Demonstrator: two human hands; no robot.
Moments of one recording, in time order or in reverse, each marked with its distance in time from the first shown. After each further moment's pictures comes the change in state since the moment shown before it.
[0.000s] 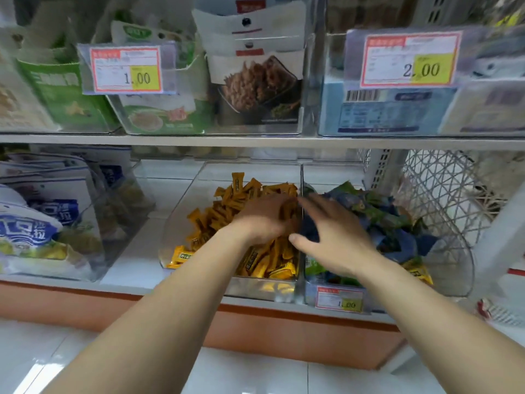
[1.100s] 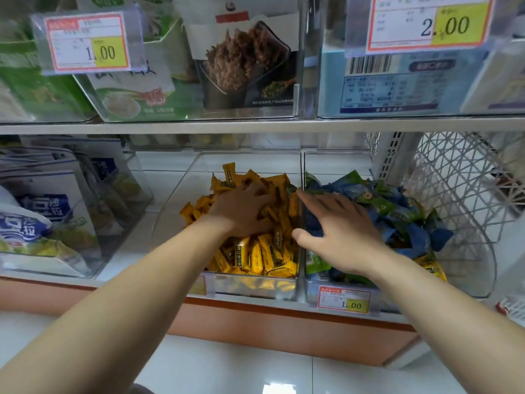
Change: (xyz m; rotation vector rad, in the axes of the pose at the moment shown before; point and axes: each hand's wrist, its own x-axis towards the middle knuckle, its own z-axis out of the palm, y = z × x) left_hand 0.021 -0.063 -0.002 0.575 -0.098 0.032; right_hand 0.004 0.015 0.014 0.056 0.015 -0.033
